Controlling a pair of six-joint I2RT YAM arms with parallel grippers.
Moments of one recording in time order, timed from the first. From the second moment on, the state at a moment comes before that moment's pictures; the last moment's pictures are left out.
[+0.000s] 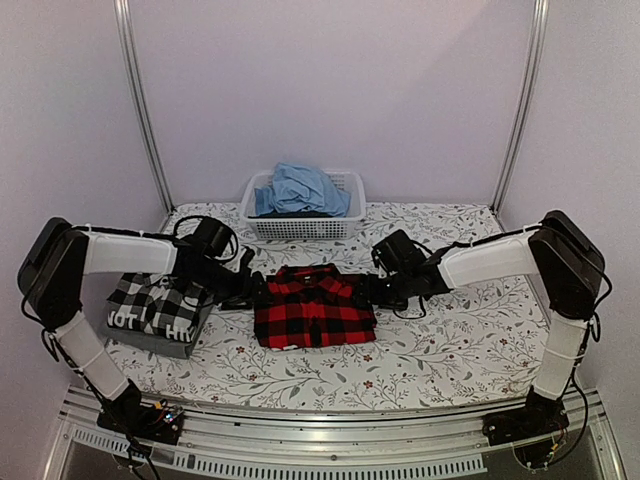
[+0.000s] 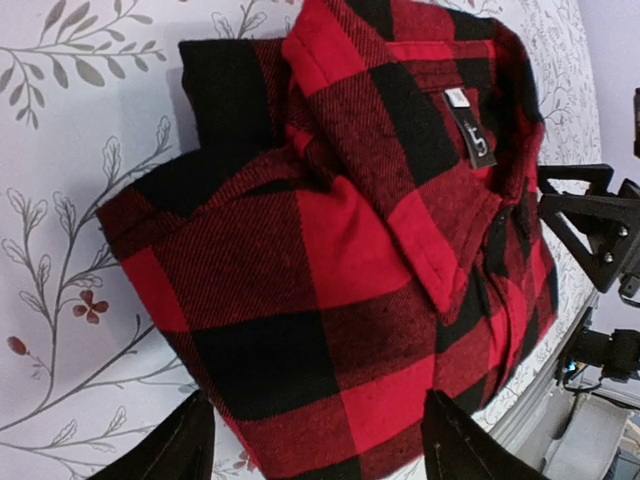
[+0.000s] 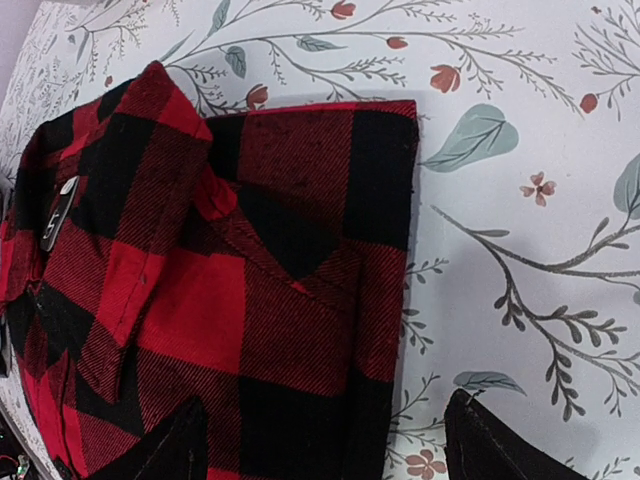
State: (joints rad) left arm -0.48 1.66 0.92 -0.33 0.43 -0.51; right arm 0.77 1.87 1.09 -0.13 -0.01 0.70
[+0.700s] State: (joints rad) left arm -0.54 1.82 0.95 -0.14 0.47 -0.58; right arm 0.81 2.05 1.33 -0.27 0.00 0.68
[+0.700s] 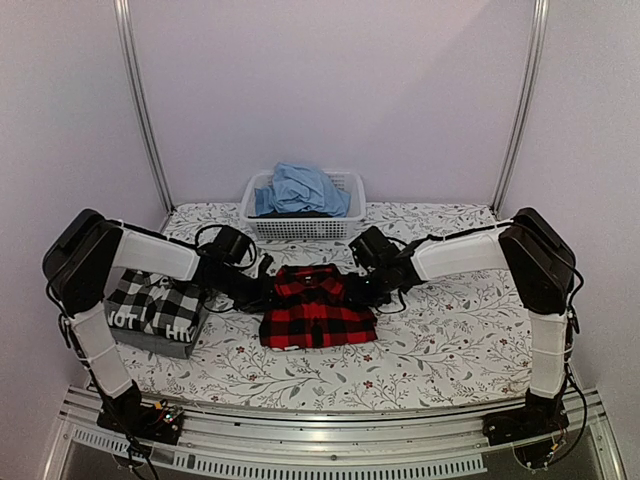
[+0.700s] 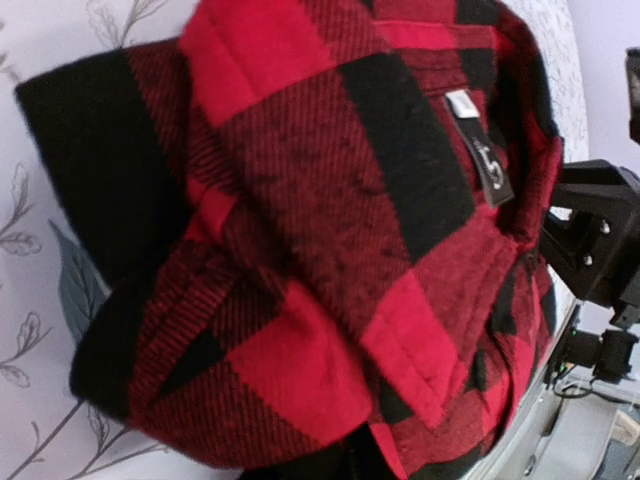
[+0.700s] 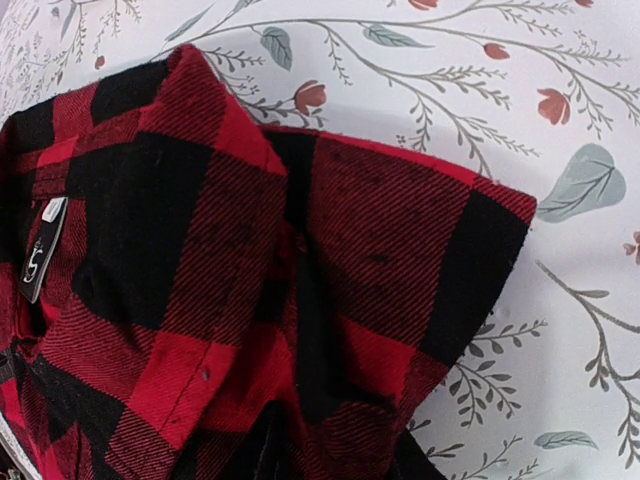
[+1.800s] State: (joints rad) left arm -0.57 1.73 1.11 -0.43 0.41 -0.49; right arm 0.74 1.74 1.10 -0.39 0.09 0.67
